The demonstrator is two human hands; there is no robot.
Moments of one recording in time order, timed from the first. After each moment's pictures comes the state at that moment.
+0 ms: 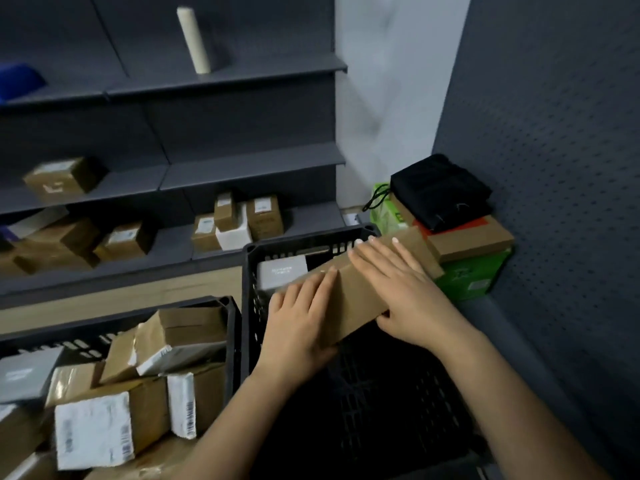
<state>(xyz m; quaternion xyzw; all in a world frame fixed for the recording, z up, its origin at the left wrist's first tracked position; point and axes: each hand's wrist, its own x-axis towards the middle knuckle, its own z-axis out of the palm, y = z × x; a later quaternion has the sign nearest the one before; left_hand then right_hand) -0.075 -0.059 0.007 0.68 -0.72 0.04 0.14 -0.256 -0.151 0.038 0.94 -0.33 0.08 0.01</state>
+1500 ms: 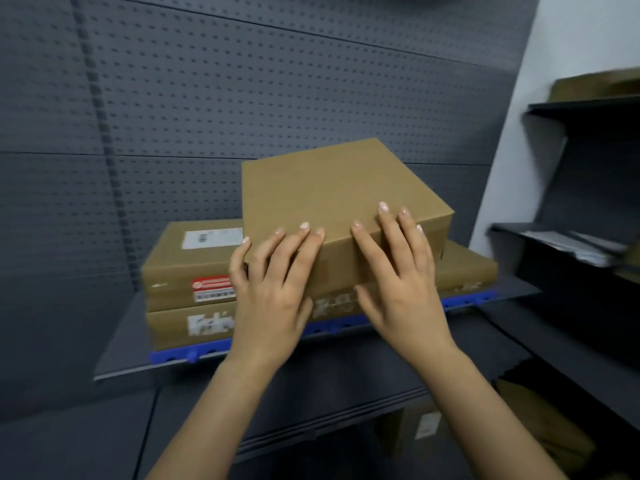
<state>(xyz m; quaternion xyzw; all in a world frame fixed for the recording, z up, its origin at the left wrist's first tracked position) -0.490 0.551 0.192 -0.07 -0.86 -0.02 0.51 -0.538 0.731 0.205 0.34 -0.79 0.15 0.49</state>
